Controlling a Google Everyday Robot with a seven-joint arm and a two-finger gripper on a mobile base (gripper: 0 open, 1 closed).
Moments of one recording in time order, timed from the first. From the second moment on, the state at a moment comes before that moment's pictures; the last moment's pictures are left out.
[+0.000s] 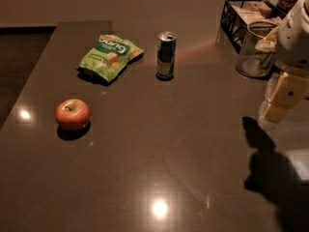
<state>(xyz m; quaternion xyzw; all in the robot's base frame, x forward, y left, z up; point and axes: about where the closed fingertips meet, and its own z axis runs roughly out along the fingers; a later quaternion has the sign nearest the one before) 0.438 -0.217 0.976 -0.60 0.78 -0.03 0.16</state>
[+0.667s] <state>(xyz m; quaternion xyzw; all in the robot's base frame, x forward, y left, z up) 0.446 -0.194 0.962 -0.61 0.78 -0.02 0.16</state>
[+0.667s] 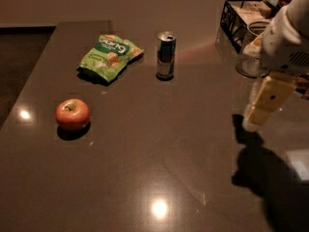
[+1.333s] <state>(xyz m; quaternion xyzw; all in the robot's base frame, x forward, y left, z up) 0.473 -0.123 0.913 -0.62 0.76 0.05 0.17</state>
